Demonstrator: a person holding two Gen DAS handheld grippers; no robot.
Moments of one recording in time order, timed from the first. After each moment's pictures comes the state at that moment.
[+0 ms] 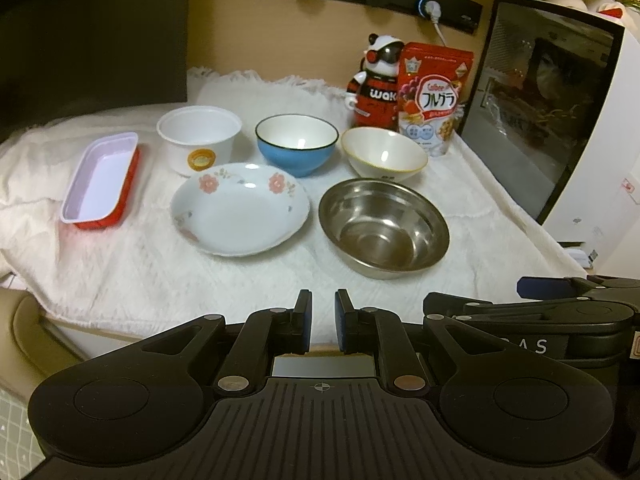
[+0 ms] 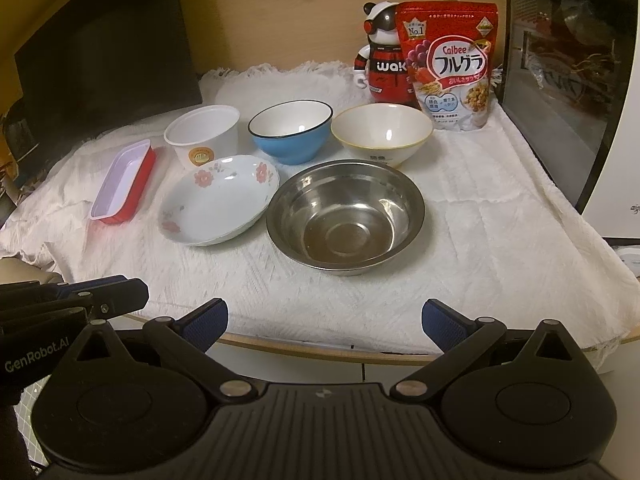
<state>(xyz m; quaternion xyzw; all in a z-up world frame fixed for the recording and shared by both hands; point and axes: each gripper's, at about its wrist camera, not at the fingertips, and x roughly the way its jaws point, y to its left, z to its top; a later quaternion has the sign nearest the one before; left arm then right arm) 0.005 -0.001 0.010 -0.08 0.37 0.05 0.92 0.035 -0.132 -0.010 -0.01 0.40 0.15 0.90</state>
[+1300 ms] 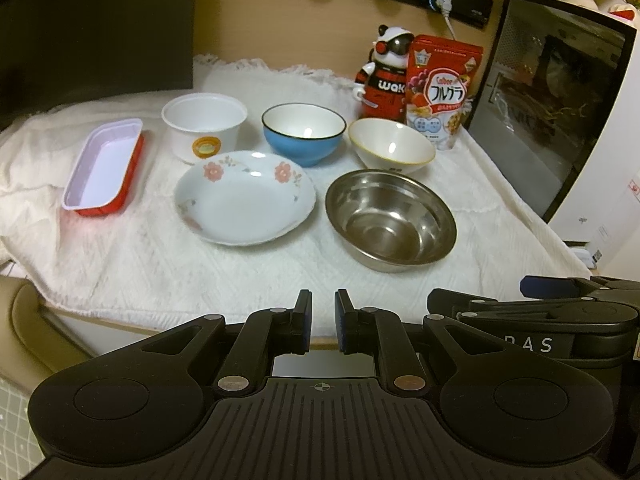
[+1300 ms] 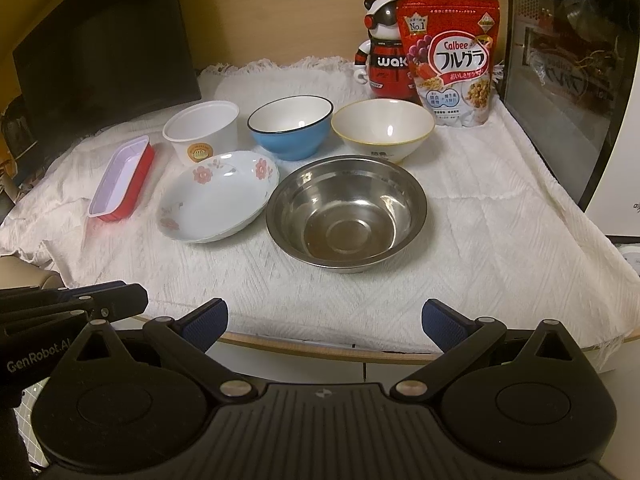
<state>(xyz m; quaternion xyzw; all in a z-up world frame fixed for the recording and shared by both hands) 0.008 0.006 0.002 -0.09 0.38 0.06 0.92 0.039 -0.129 -0.013 -0.01 0.41 0.15 0.90</state>
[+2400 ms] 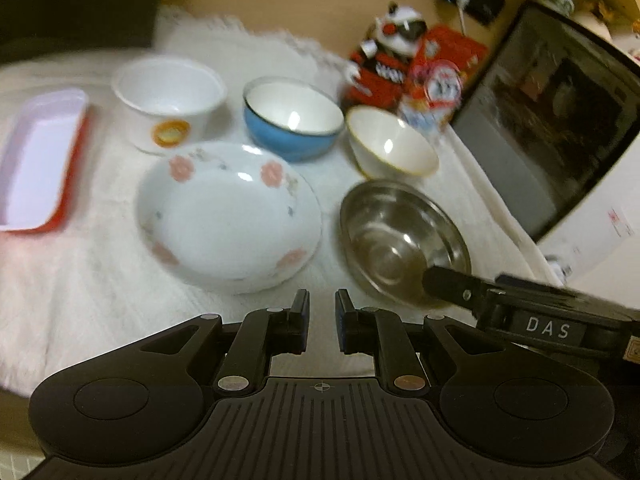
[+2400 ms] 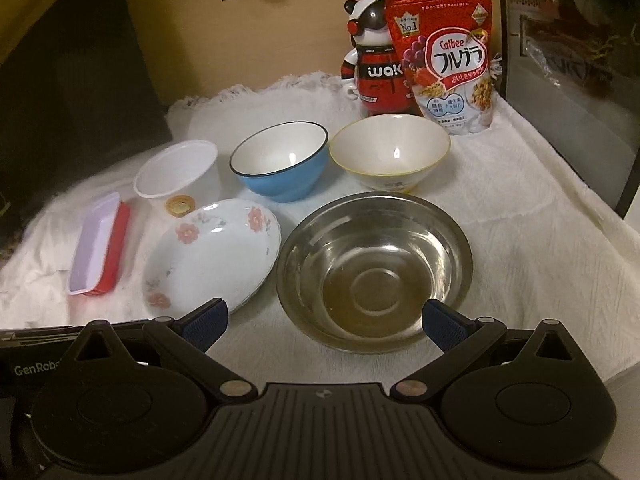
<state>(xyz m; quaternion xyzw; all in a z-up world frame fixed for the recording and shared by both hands) 0.108 0.111 -0.029 -0.16 0.43 -0.07 0.88 0.109 -0.078 -0.027 0.05 0.40 0.10 0.91</state>
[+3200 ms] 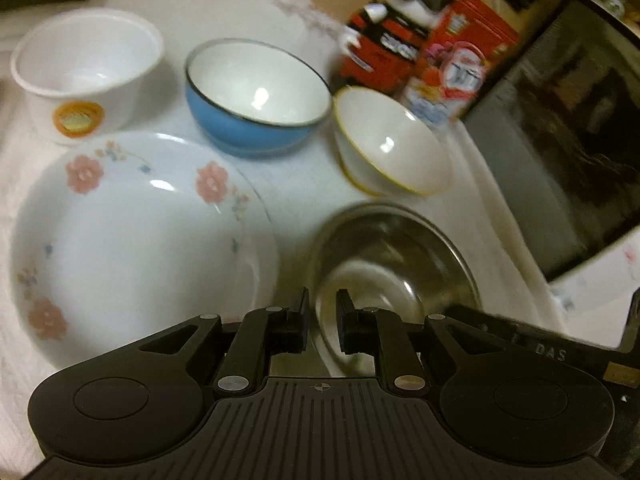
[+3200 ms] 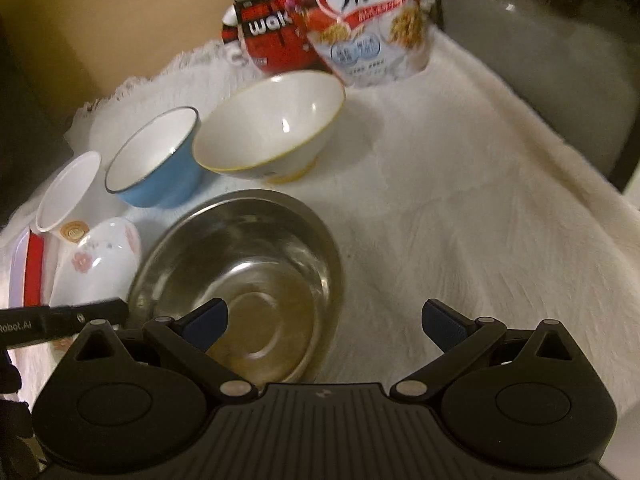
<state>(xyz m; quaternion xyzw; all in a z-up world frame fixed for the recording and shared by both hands) 0.215 0.076 -0.078 -0.21 0.46 -0.06 0.86 0.215 -0.179 -0.088 0.10 0.47 0.07 0.87</state>
